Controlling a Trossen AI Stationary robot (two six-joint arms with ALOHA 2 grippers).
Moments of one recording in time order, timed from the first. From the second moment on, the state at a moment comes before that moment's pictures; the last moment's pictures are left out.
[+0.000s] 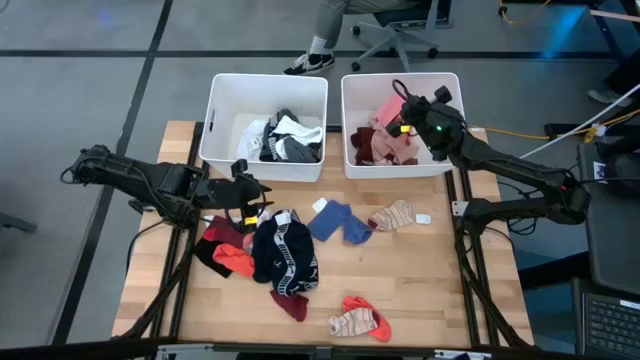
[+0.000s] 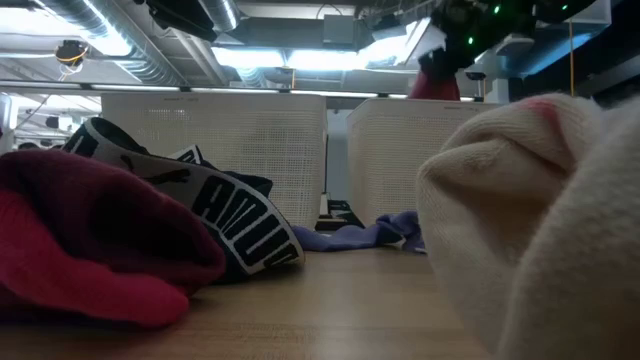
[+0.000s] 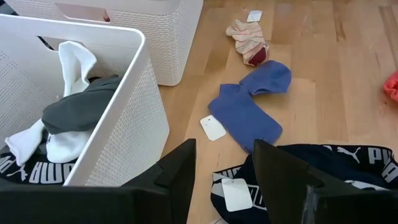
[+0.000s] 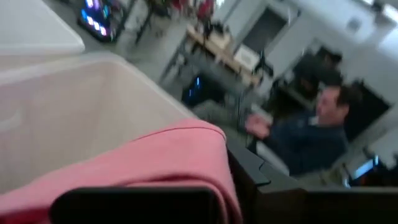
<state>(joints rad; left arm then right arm) -0.24 1.04 1.03 -0.71 -0.50 -0.19 -0.54 1.10 0.89 0.11 0.64 -0.50</state>
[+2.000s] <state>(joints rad) -0.38 1.04 0.93 -1.06 -0.26 -0.70 -0.20 1.02 1.10 -0.64 0.17 0.17</state>
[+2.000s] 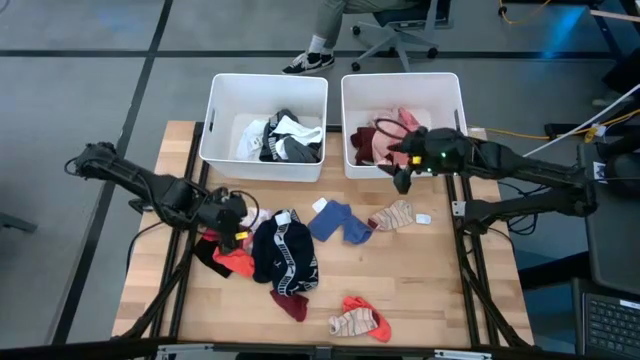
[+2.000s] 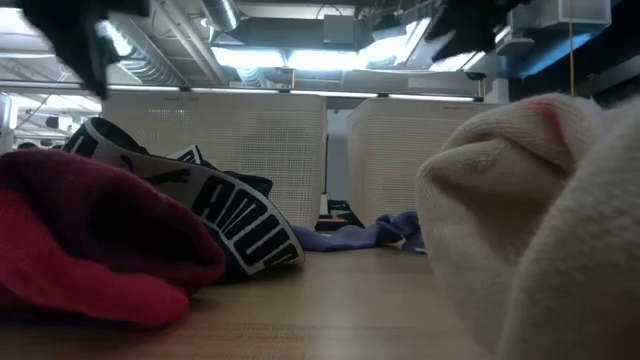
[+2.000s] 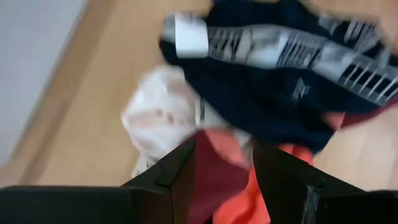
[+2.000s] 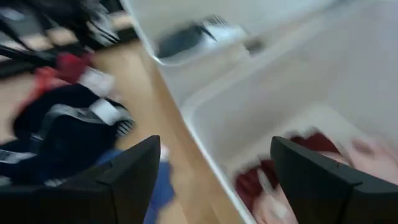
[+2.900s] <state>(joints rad) -0.46 1.04 0.61 -0.79 -0.20 -0.60 0.00 1.03 0.62 0.29 0.16 -0.01</state>
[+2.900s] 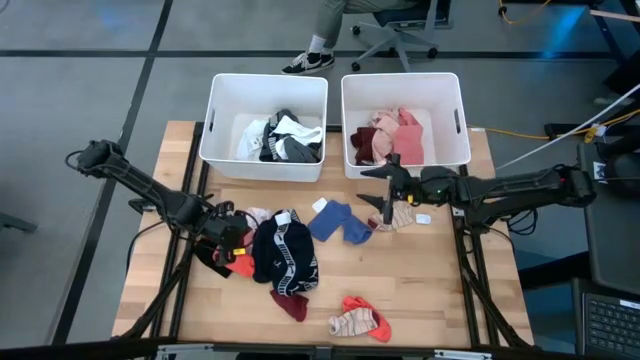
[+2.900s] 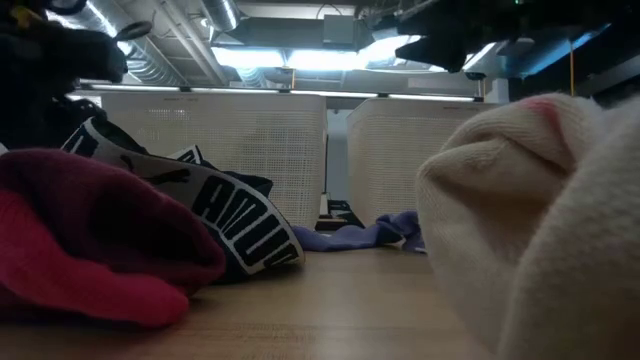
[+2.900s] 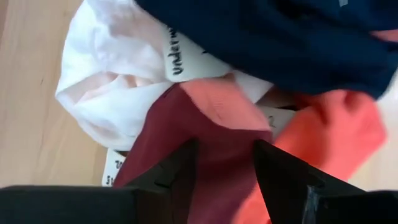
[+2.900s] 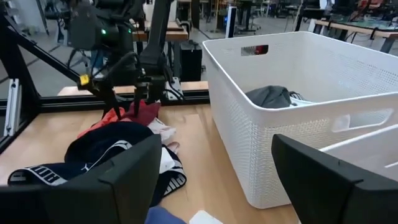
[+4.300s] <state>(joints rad) -0.35 1.04 0.90 -0.28 -0.50 0.06 0.00 1.03 0.59 0.30 0.13 -0.01</state>
